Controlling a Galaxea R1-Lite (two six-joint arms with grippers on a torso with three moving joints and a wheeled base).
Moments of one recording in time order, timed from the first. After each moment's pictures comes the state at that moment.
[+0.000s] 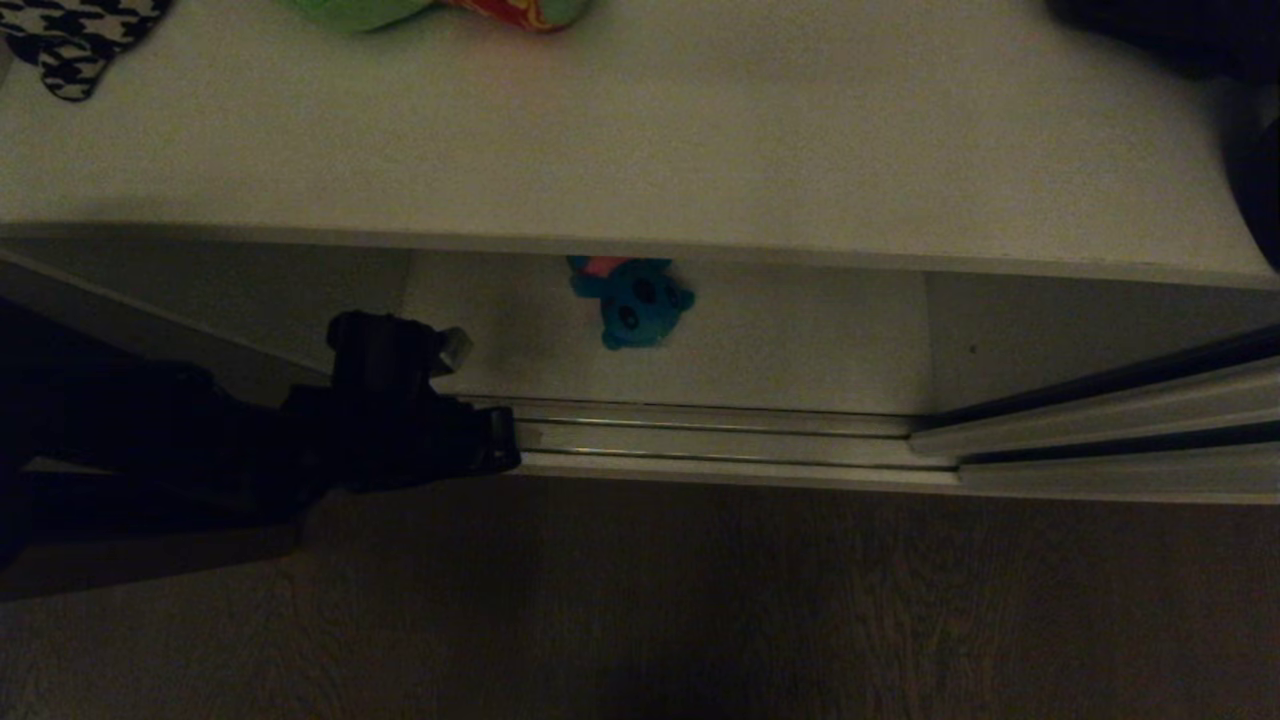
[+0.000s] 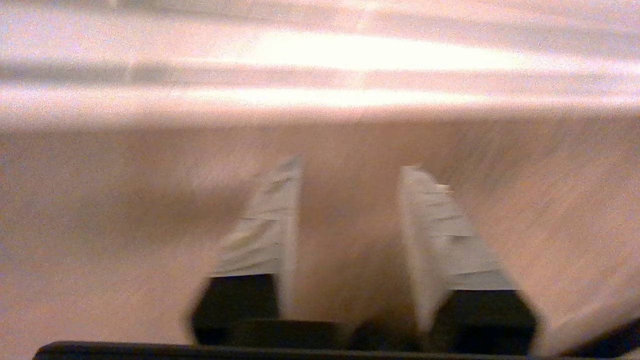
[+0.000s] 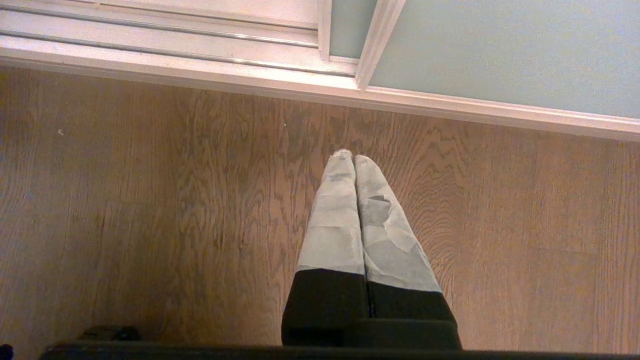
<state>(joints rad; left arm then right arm) -0.24 1.94 -1.06 -0.36 -0.22 -0.27 0.01 0.00 0.00 -0.01 0.00 -0.01</state>
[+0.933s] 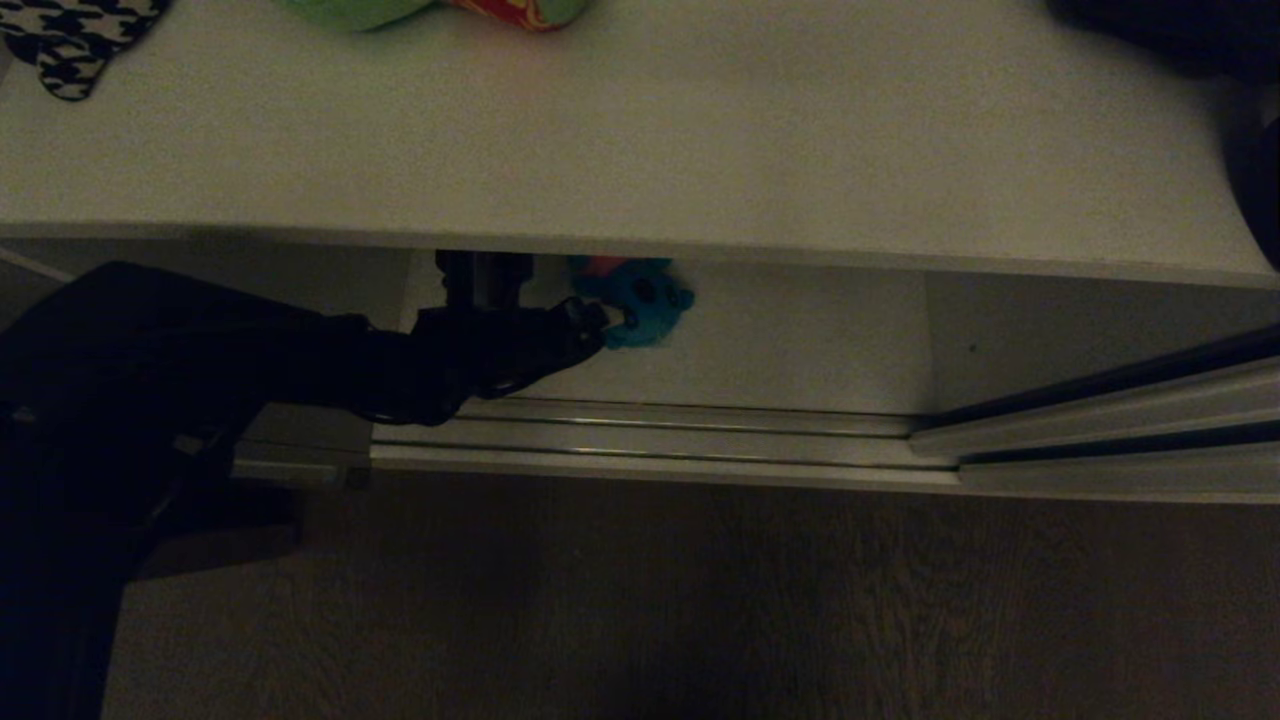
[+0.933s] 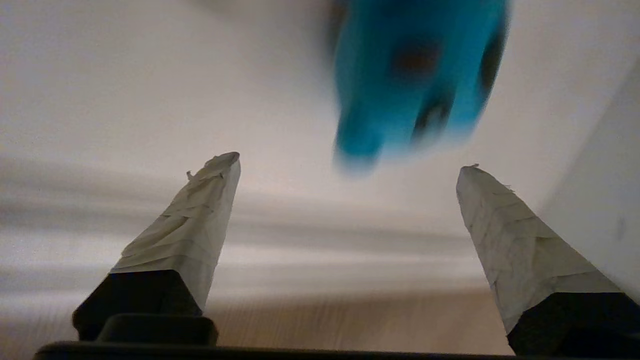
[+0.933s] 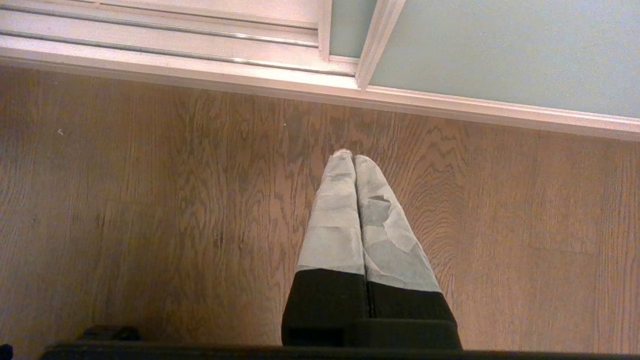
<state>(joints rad) -0.35 2.19 -1.59 -0.38 -0.08 -0.63 0.01 0.00 0.00 -0.01 0.00 -0.01</state>
